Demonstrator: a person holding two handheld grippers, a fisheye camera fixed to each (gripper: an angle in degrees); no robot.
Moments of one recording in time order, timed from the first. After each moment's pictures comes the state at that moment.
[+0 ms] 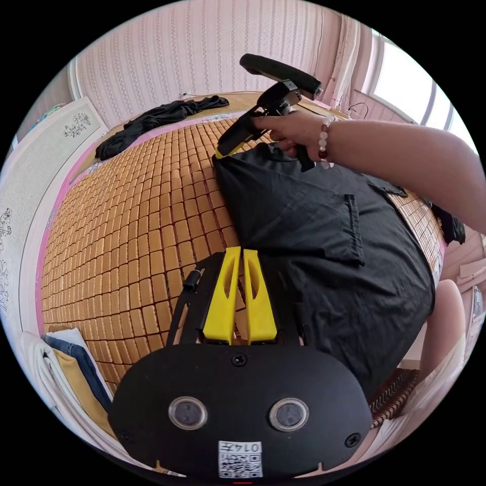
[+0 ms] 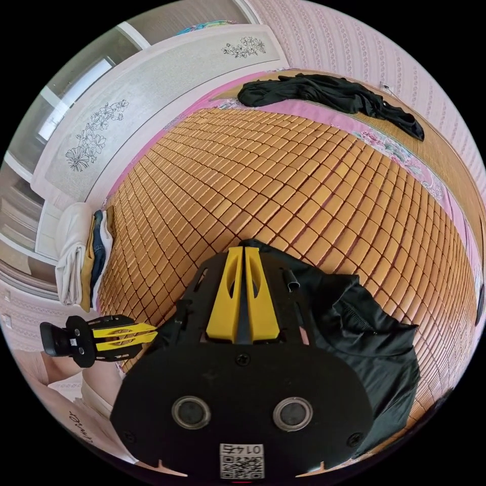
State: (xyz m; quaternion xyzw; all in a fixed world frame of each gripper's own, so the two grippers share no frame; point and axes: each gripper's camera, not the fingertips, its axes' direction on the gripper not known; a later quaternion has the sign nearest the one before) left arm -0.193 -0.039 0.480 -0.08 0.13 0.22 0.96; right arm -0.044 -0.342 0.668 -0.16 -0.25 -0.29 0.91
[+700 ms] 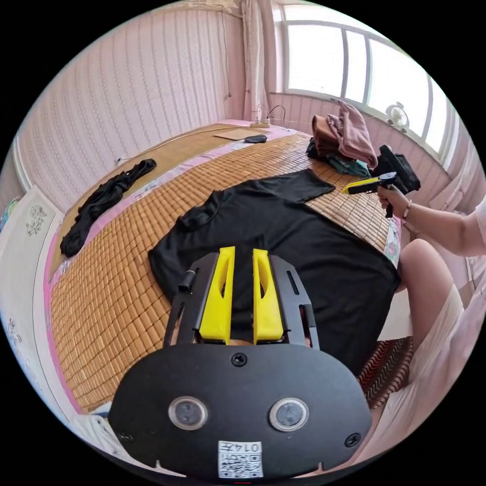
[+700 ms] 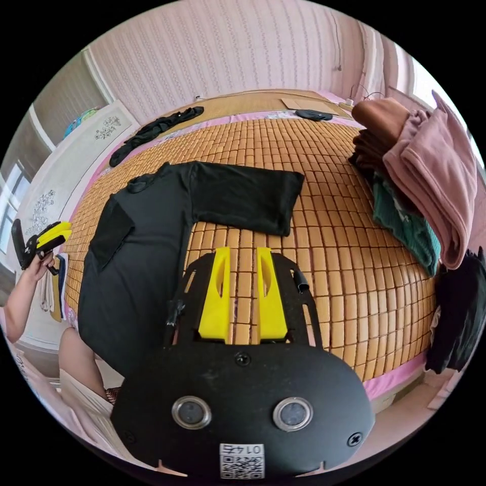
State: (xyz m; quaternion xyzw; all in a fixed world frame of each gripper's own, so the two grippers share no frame) left arm 0.017 -0.108 0.383 0.02 0.26 0.40 0.88; right arm 0.446 -0.034 0.485 -0.03 -0.09 0.06 0.99
